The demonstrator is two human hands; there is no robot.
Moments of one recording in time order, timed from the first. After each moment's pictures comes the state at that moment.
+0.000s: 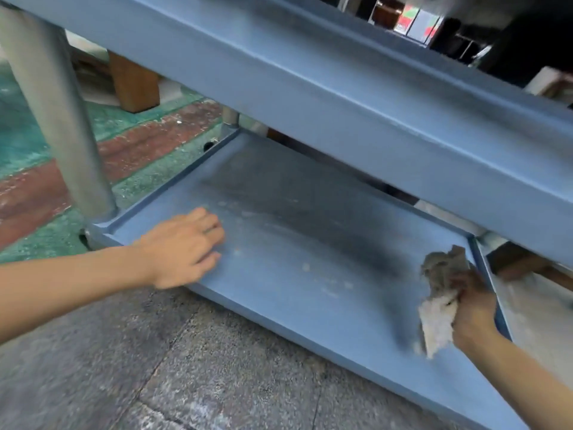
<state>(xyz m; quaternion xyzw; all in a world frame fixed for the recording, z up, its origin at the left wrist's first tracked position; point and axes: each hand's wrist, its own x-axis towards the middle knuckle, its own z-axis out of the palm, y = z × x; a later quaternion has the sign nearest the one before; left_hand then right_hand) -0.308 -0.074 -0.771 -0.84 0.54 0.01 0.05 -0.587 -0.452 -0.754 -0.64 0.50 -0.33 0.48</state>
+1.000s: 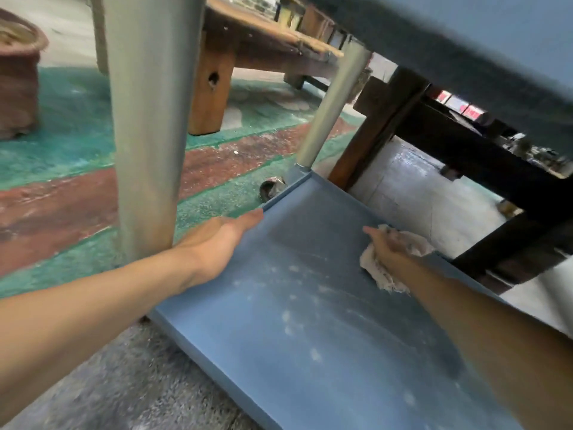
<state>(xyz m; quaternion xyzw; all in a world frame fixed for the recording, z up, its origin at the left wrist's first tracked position) -0.180 -0.067 -0.803 -0.85 0.05 0.20 -0.48 -0.179 -0.466 -0.839 -0.86 0.43 -0.06 0.29</state>
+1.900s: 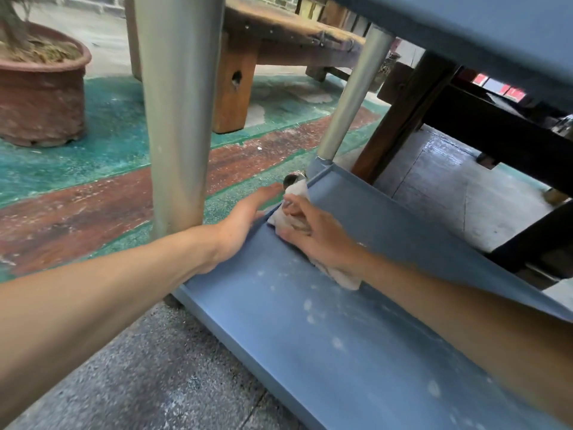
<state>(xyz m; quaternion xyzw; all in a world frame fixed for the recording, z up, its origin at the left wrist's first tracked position) -0.194 -0.071 -0.766 -0.71 0.10 0.28 -0.64 -0.182 -0.264 -0.816 -0.96 -0.07 -0.01 0.26</state>
